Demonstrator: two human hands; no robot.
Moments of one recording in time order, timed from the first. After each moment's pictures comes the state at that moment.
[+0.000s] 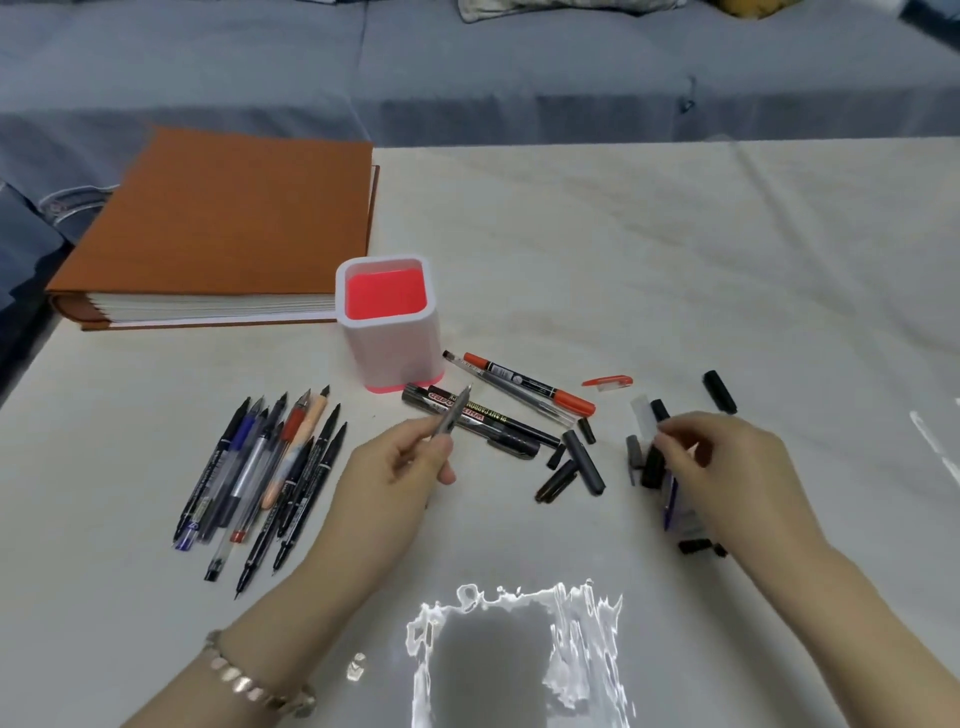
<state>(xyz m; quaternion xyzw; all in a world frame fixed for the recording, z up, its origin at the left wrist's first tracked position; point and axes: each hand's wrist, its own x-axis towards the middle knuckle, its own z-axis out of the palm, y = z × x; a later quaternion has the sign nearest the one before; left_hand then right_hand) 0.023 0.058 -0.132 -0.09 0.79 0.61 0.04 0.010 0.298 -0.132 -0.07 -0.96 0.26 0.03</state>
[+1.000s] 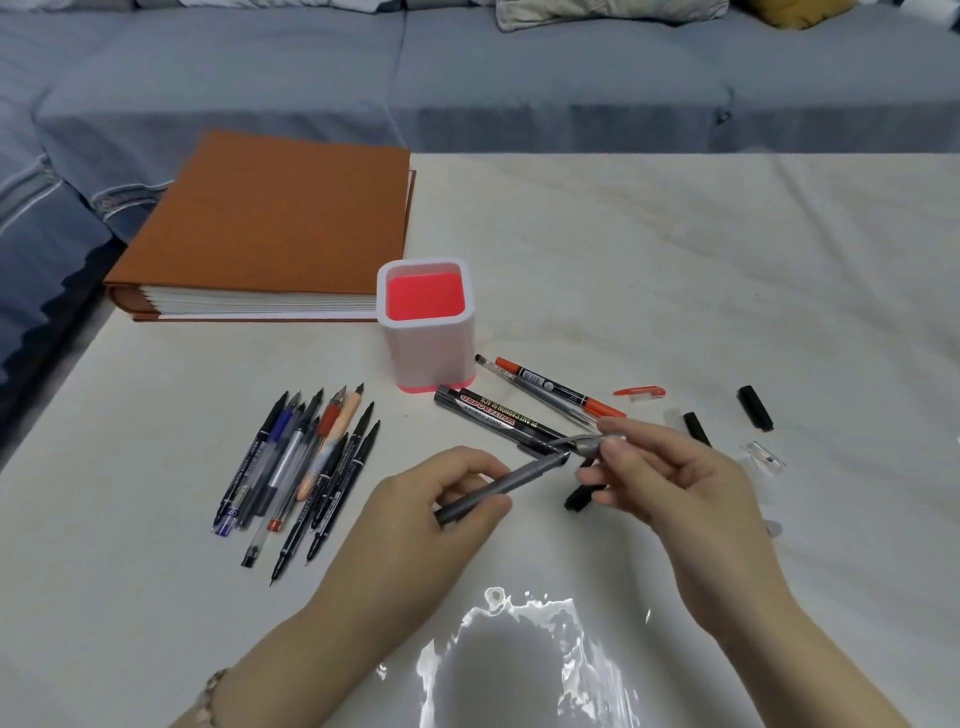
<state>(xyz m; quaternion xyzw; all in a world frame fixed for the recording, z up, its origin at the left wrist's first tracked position) 0.051 0.052 -0.112 -0.03 0.83 0.55 0.06 0.033 0.225 -0.102 -0.11 -0.66 0.74 -0.04</state>
